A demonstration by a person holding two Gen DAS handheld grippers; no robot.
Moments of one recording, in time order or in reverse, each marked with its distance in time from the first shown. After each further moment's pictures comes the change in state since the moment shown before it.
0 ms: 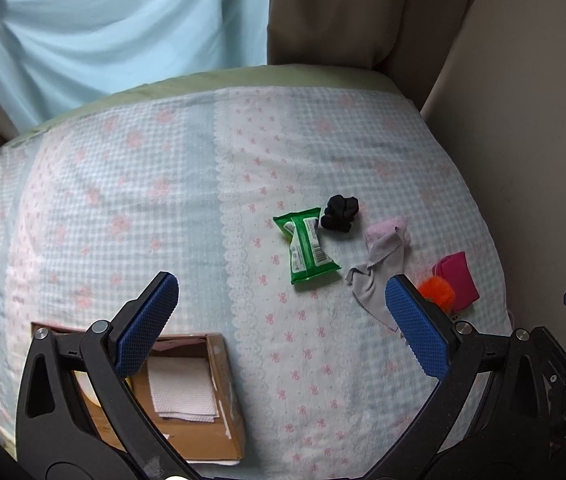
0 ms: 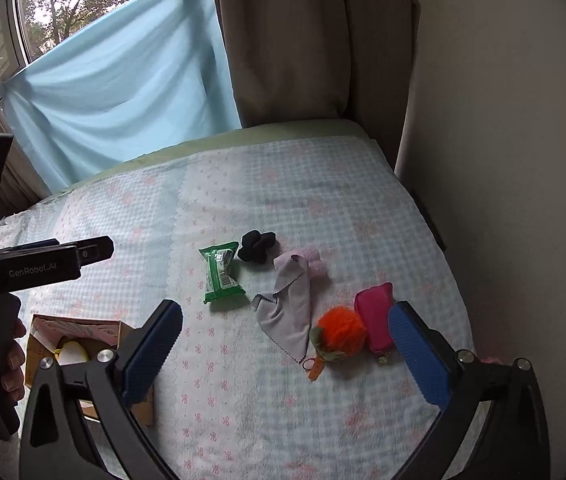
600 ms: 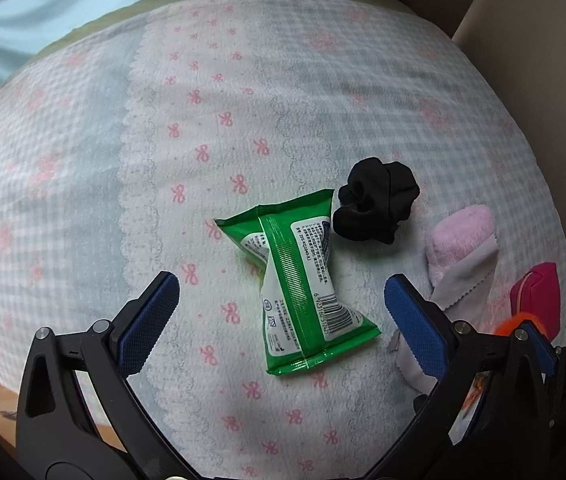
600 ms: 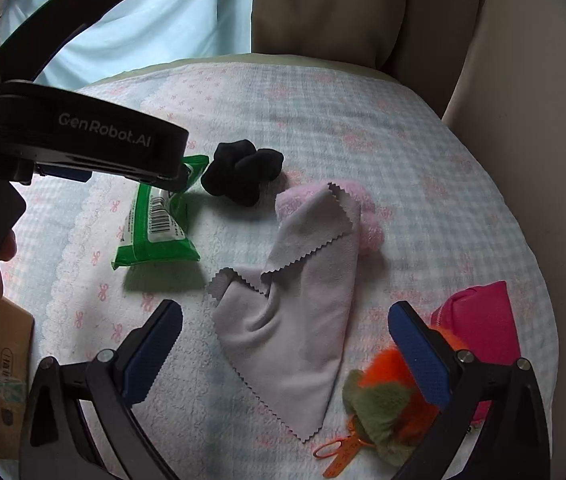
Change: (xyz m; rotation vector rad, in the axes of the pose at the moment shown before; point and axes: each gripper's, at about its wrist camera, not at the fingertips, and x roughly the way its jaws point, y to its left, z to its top) left arm 0.248 -0.027 0.016 0.033 0.158 -0.048; right arm 0.226 0.021 -0.062 -0.175 0.060 -0.079
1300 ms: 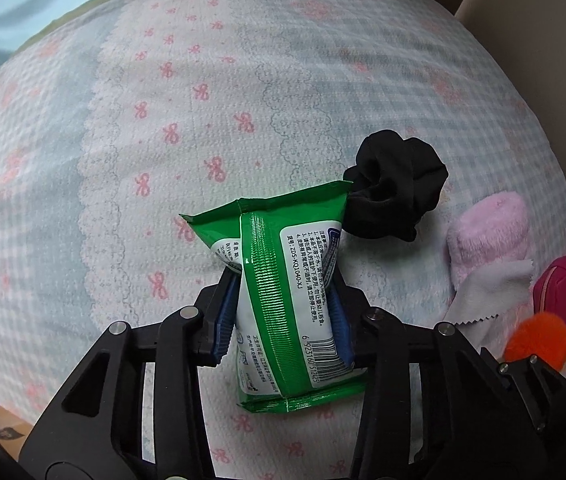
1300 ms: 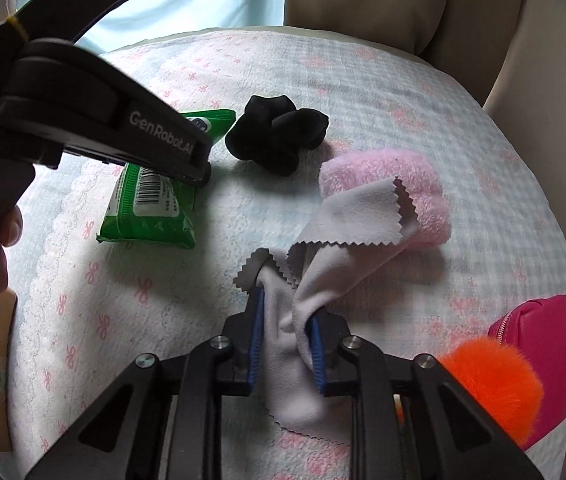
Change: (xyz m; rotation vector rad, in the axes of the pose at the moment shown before) left arm 0.057 -0.005 -0.003 0.031 0.041 -0.008; right arm 0.037 0.015 -0.001 -0.062 0.049 0.075
